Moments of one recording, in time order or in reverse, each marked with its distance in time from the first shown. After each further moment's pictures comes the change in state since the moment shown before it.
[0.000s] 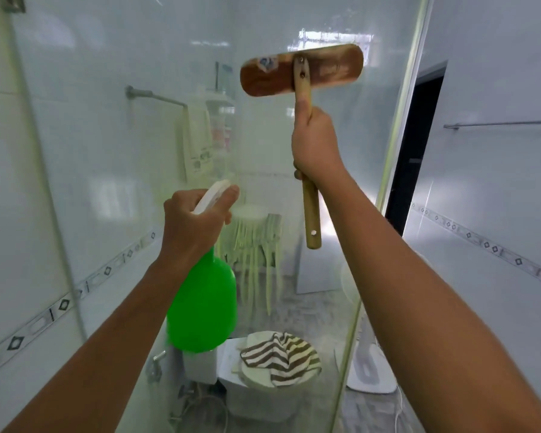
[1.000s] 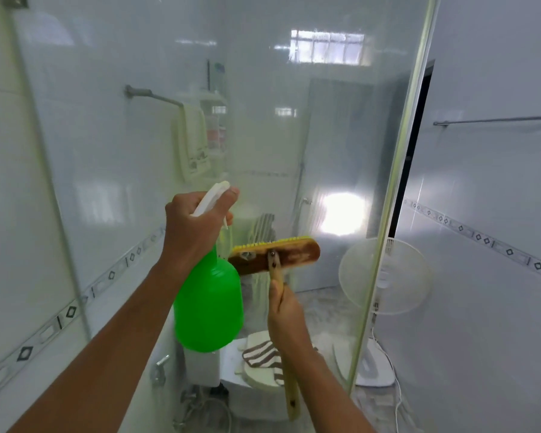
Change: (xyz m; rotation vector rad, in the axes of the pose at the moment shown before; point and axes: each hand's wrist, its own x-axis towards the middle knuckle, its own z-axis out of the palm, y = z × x) left_hand 0.011 -0.025 -0.021 -0.076 -0.058 -0.041; right_hand -0.229 0.144 0.096 -0.045 -0.161 0.304
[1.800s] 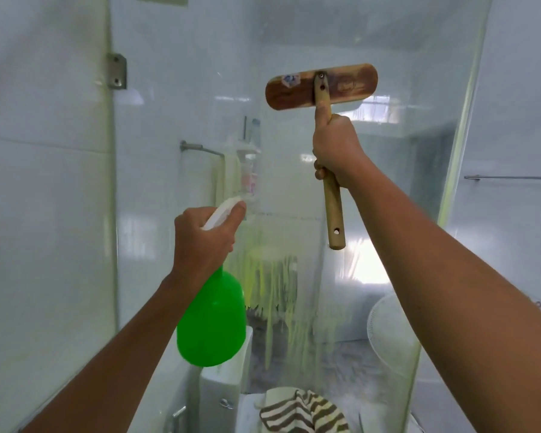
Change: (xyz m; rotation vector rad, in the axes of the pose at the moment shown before) left_hand 0.048 0.019 -0.058 -0.018 0.174 0.093; right_hand 0.181 -0.304 -0.095 0.060 0.118 -0.214
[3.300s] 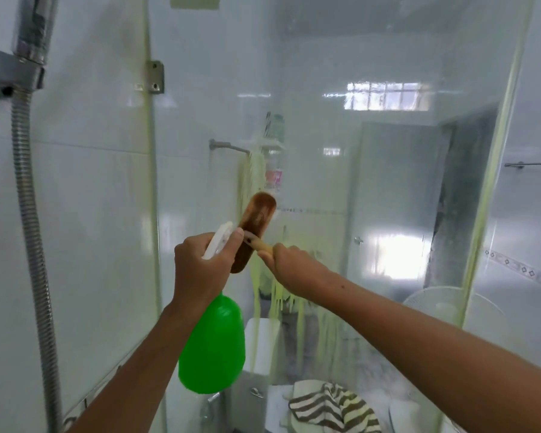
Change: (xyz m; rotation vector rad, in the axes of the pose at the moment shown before) left_hand -0.029 -0.039 -0.057 0.171 0.043 0.067; right_hand -0.122 0.129 0.119 -0.746 -0.600 -0.539
